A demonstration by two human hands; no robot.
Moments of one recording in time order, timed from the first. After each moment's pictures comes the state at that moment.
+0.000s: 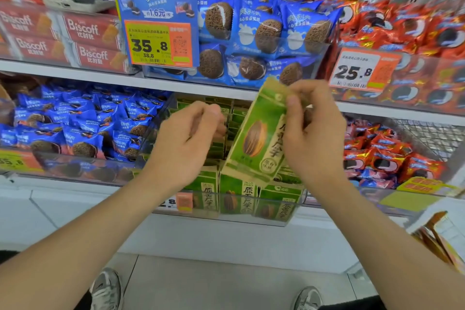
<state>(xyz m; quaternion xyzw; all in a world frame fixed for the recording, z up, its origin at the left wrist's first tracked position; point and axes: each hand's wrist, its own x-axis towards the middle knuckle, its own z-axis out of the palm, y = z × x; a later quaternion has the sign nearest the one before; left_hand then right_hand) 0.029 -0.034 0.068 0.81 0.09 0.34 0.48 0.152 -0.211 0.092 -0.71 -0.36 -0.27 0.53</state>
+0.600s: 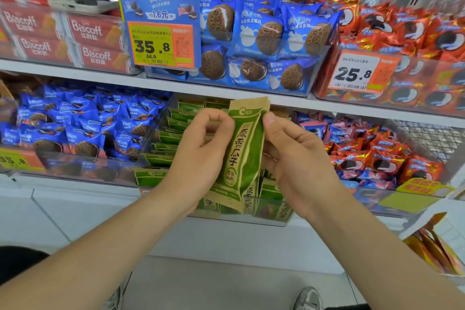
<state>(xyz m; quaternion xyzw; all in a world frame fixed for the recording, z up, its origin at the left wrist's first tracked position) 0.028 -0.072 0.068 0.68 0.12 0.30 0.65 0.110 -0.213 0.088 -0.55 -0.24 0.22 0.77</state>
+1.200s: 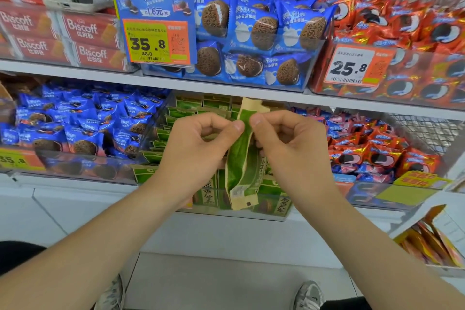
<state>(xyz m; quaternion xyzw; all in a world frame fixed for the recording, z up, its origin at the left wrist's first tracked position) 0.022 -0.071 0.074 0.69 0.11 0.29 0.66 0.106 -0.216 0.090 -0.71 -0.32 -0.03 0.62</state>
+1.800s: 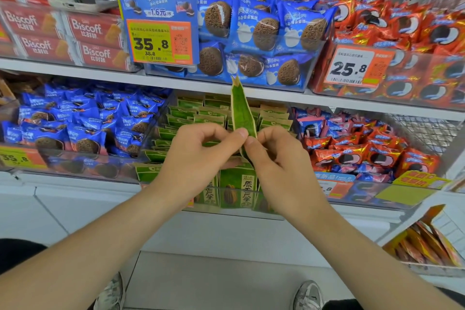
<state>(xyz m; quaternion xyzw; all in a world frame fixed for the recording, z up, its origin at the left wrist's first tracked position) 0.013 -0.074 0.070 0.70 0.11 0.25 0.66 0.091 -0.218 0.073 -0.79 -0.33 0.01 0.52</state>
